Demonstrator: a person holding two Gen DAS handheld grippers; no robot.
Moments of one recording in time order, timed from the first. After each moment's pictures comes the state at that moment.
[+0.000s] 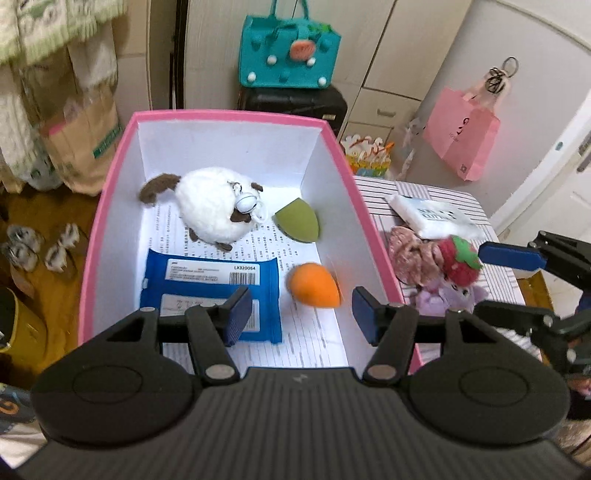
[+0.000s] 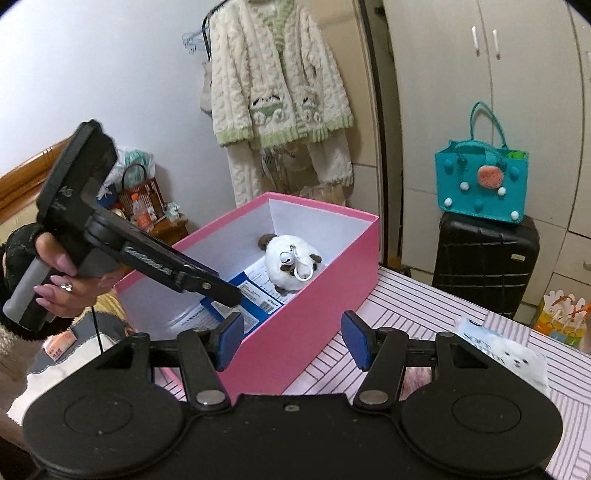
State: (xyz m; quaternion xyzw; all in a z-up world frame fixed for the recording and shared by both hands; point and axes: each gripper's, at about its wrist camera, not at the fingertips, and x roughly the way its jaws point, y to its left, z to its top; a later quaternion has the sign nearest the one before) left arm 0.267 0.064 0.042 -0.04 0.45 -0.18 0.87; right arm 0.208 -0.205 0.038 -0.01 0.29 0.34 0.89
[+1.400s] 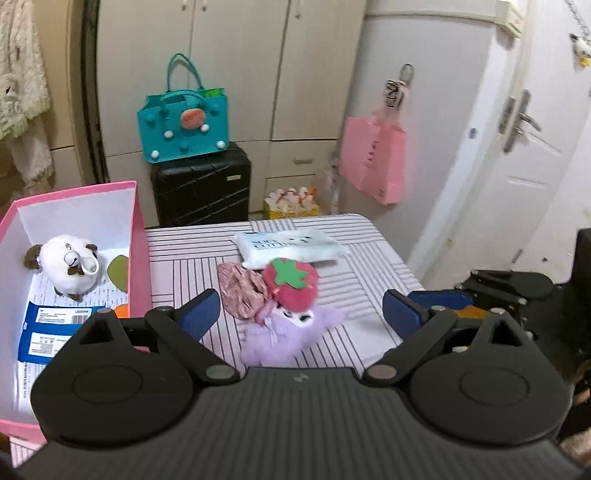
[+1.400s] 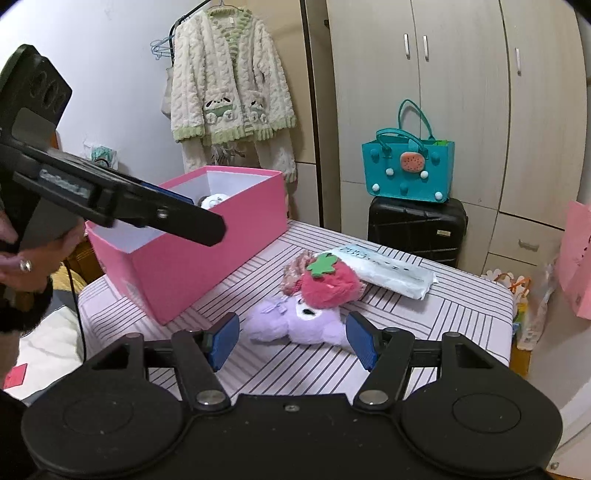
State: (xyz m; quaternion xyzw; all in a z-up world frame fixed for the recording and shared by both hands) left arm 0.181 -0.106 0.059 0.00 0.33 -0.25 0.91; right arm 0.139 -0.330 -0.007 -0.02 0.28 0.27 0.92
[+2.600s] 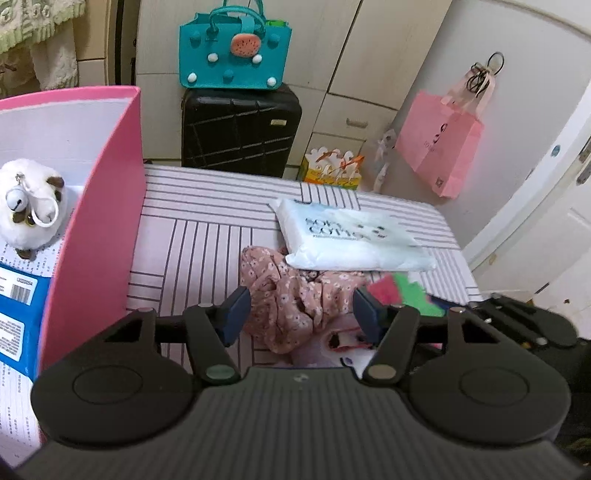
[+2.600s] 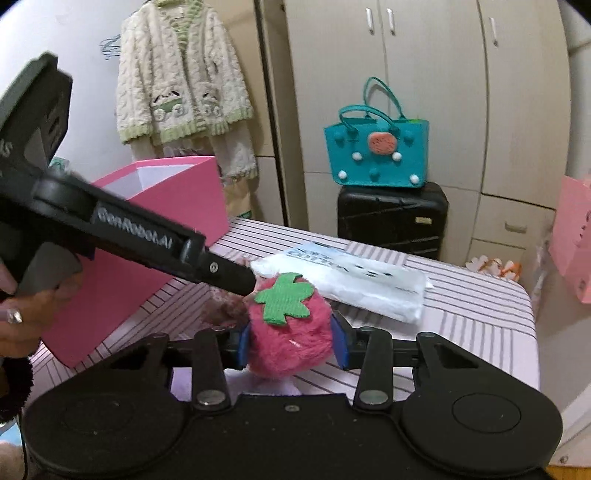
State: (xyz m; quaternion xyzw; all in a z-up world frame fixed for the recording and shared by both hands) left arm 0.297 -0.123 -0.027 -0.08 0.43 -0.18 0.88; right arm 0.228 -0.319 -0.056 0.00 0.29 0.21 0.93
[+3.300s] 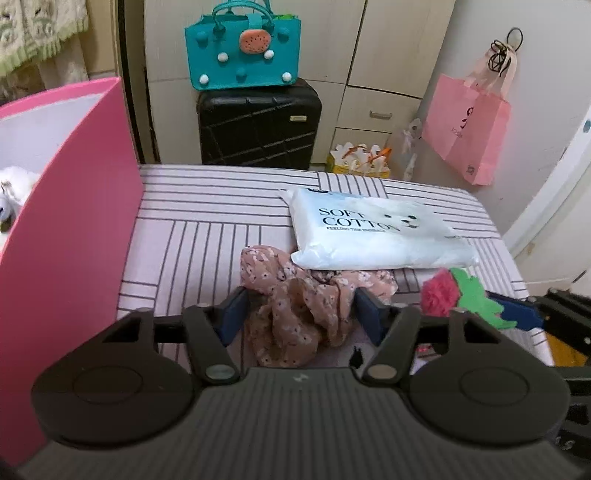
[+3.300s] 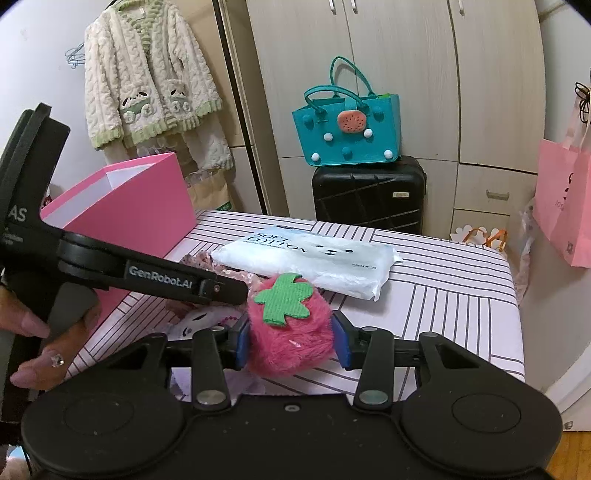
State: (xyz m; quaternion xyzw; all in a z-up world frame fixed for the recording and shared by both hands) left arm 0.311 -0.150 -0.054 -0.02 0.42 -0.14 0.90; right arm 0.242 -0.336 -0.063 0.03 0.32 0.18 0.93
